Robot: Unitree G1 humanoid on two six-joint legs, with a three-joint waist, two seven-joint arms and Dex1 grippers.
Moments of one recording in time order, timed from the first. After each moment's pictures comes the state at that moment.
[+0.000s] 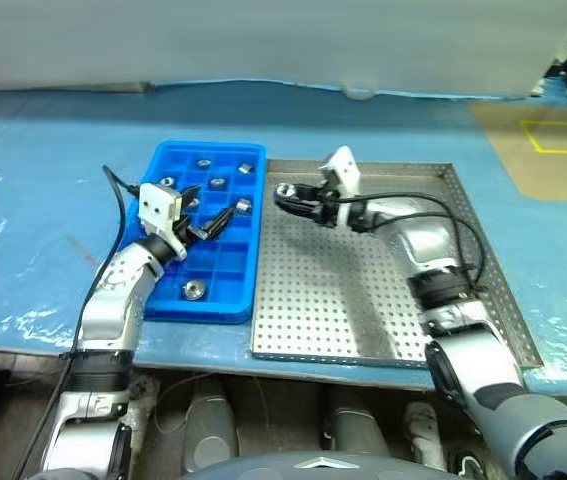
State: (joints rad) left arm -0.29 0.32 0.13 -0.06 -0.33 0.19 -0.55; right arm -0.84 -0.23 0.17 0.49 0.23 0.38 0.93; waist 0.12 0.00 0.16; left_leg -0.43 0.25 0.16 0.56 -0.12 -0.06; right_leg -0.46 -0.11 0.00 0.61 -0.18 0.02
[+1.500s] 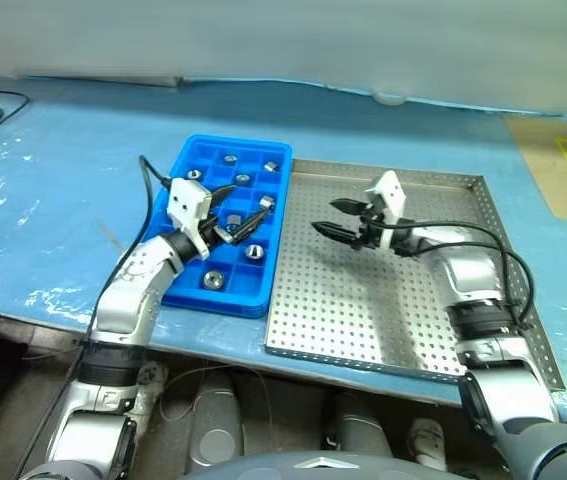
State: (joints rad) left arm -0.41 0.30 -0.01 0.02 -0.36 0.22 -0.68; right arm -0.53 -0.44 -0.04 0.19 0.25 0.42 0.91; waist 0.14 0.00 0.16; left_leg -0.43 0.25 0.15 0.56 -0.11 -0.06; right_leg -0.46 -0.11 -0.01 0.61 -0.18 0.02
